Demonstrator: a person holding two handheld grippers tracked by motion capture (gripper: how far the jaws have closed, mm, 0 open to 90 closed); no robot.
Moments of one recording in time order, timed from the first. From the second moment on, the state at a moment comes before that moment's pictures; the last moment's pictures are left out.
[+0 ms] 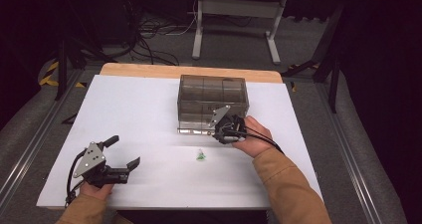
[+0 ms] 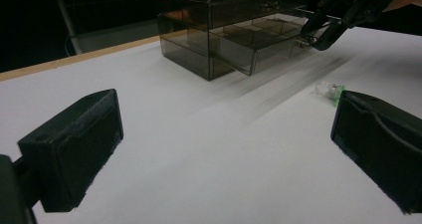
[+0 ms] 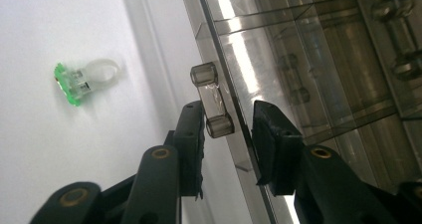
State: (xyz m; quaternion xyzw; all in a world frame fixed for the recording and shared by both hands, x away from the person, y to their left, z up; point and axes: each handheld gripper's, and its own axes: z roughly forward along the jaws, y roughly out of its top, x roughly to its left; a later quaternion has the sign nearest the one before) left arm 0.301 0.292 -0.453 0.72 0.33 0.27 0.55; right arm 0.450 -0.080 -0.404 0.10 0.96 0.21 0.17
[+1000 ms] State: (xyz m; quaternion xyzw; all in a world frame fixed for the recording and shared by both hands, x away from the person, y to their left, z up) left arm 0.303 0.291 -0.452 0.72 0.33 0.27 0.55; right arm 0.426 -0.099 -0.380 0.13 0.92 0.33 0.17
